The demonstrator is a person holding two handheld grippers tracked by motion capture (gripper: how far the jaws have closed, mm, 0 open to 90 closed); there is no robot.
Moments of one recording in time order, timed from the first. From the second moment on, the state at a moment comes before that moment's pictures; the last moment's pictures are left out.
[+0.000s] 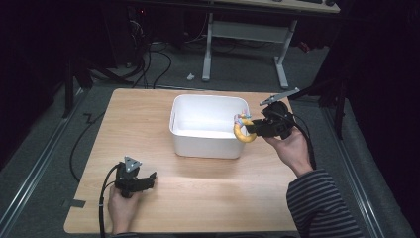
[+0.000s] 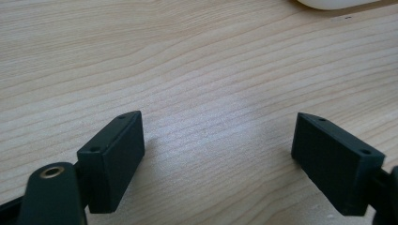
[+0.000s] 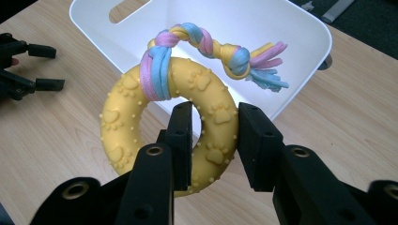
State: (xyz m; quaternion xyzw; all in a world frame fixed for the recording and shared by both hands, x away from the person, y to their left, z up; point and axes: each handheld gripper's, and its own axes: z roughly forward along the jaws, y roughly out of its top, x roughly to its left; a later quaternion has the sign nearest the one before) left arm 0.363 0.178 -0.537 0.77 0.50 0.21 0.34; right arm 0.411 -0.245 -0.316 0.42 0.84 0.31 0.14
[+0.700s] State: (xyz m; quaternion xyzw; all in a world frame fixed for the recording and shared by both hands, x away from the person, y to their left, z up) left arm 0.363 0.178 -0.537 0.77 0.49 0.21 0.34; right arm 0.441 -0.223 -0.317 0.43 0.84 0.31 0.13
